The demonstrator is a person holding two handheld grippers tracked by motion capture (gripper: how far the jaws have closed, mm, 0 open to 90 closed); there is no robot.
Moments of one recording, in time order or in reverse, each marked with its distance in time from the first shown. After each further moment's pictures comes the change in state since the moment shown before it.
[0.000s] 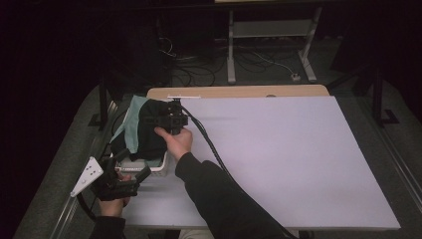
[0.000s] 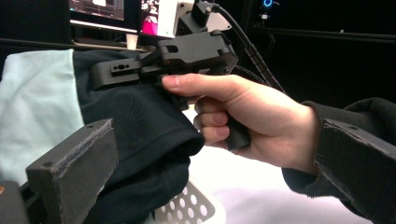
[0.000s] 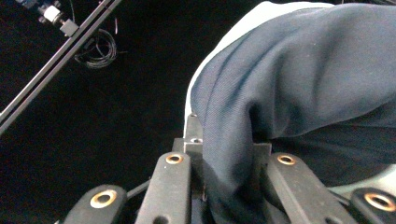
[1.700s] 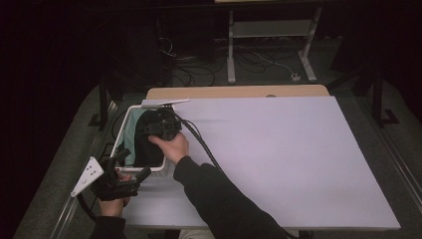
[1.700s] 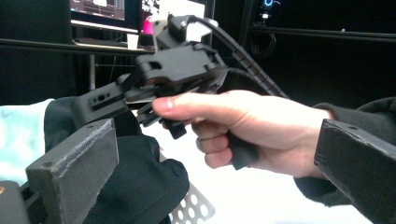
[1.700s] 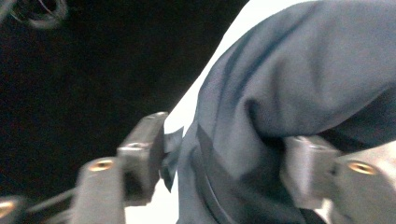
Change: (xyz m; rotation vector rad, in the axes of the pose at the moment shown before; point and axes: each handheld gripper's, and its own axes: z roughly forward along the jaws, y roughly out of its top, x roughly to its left) left arm 0.000 0.000 0.000 0.003 0.002 0.005; right arm 0.009 -0.011 0.018 0.156 -0.158 -0.024
